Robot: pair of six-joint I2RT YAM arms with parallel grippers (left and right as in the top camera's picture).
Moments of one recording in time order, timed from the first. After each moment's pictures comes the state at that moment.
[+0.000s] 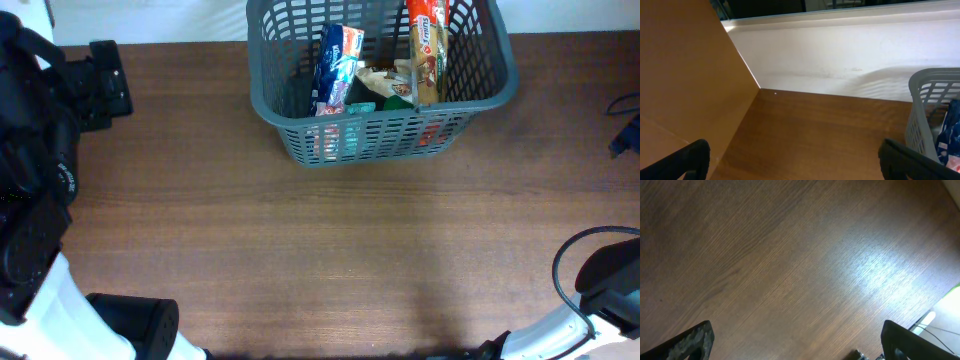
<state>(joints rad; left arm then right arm) -0.12 1.76 3.00 -1.68 -0.47 0.01 -0.62 1.93 2.07 -1.54 0.16 0.18</state>
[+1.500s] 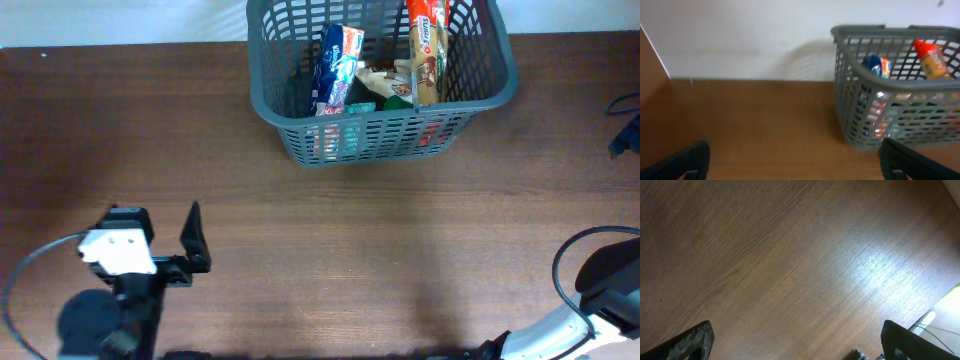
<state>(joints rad) -0.05 0.41 0.82 -0.64 -0.05 -0.08 -0.62 1.93 2.07 -1.54 0.16 0.18</state>
